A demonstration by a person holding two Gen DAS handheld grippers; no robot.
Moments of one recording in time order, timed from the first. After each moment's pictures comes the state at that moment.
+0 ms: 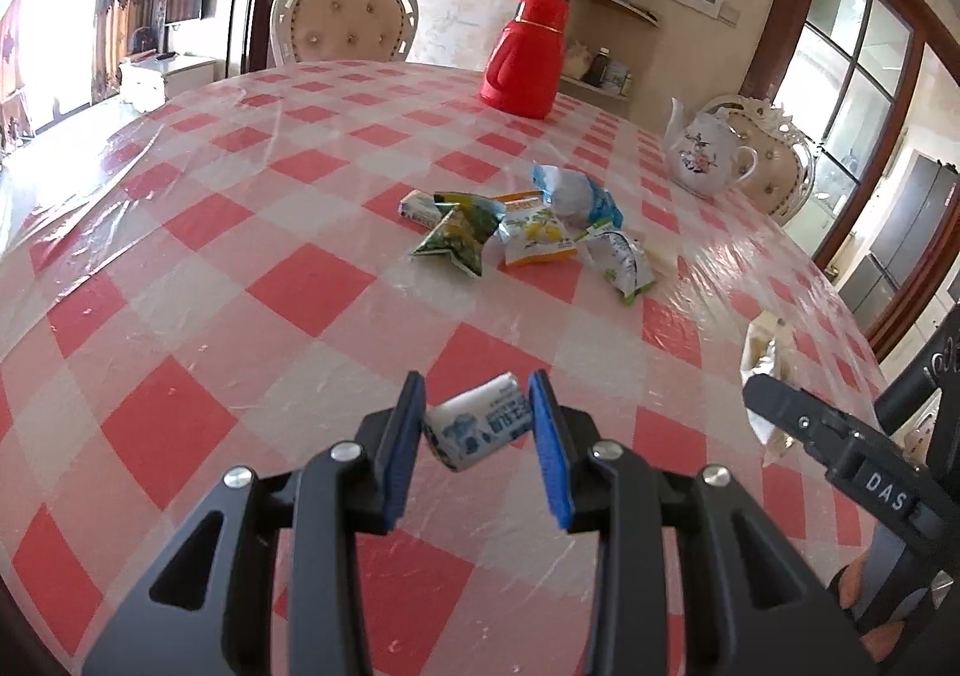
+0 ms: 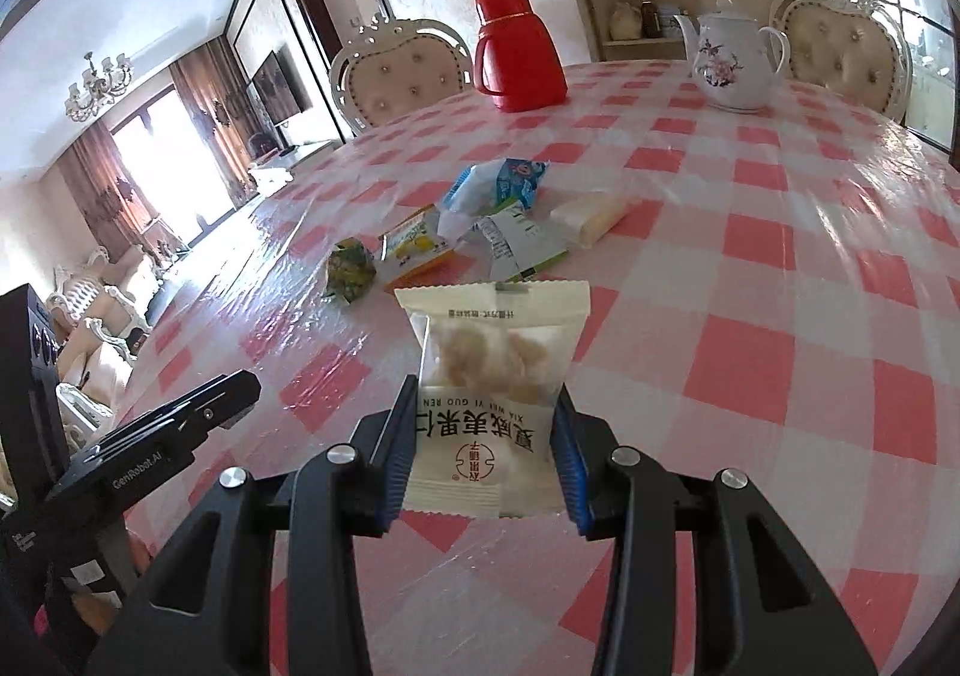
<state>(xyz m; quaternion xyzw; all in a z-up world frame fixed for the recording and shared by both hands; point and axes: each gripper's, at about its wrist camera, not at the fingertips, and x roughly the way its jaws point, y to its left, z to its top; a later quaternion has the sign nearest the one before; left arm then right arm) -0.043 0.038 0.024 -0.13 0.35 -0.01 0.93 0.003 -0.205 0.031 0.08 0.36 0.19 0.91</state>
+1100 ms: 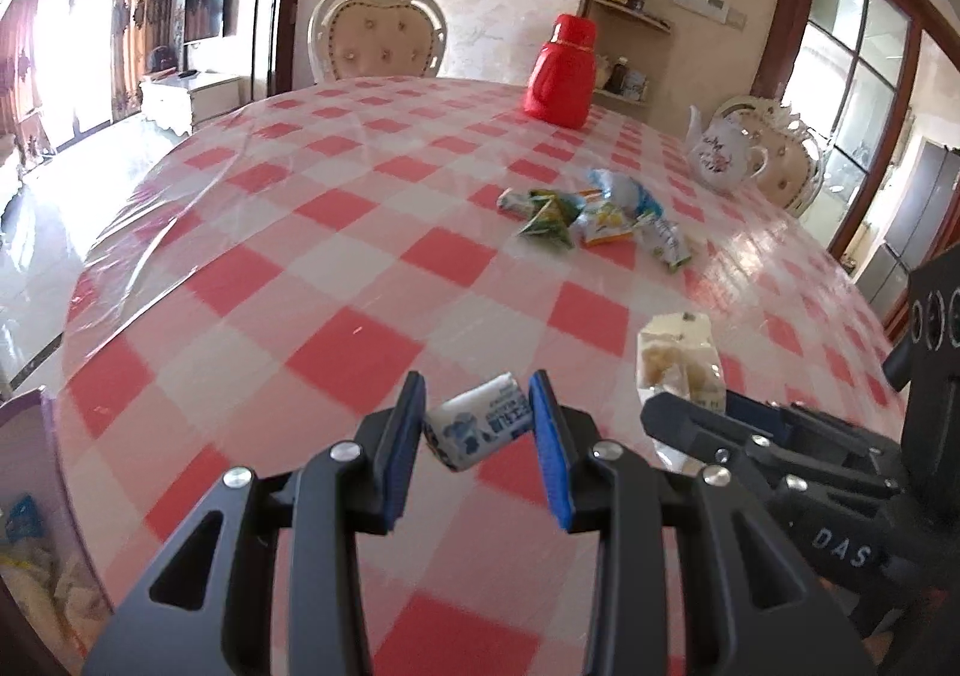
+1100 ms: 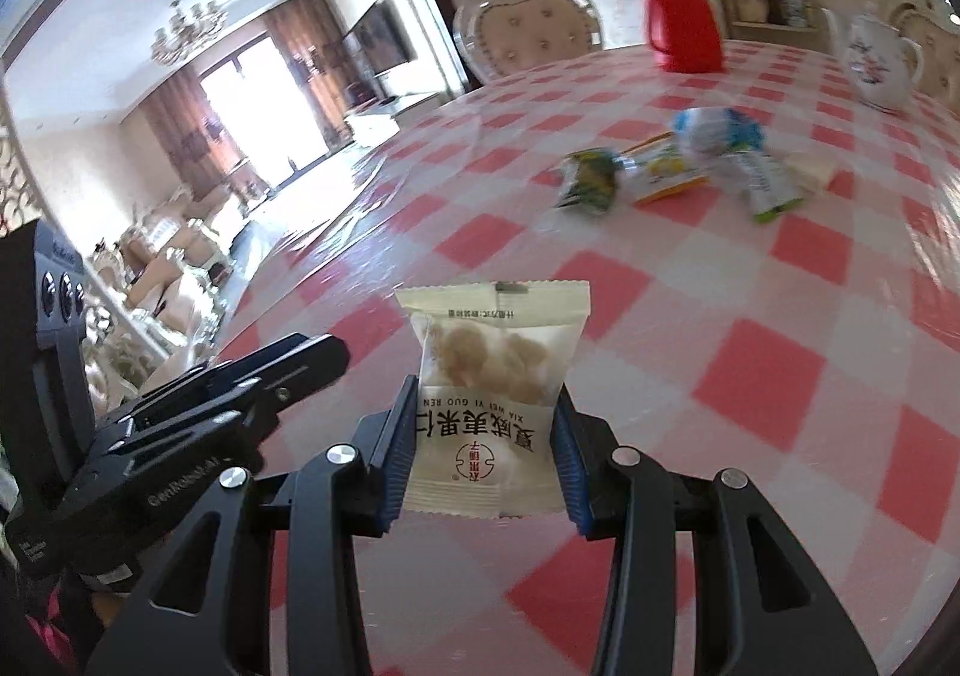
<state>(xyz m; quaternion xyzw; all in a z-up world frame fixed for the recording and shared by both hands) -0.127 0.100 0.037 -0.10 0.34 0.01 0.93 -0.063 -0.083 0.031 0.05 0.38 0.32 0.87</state>
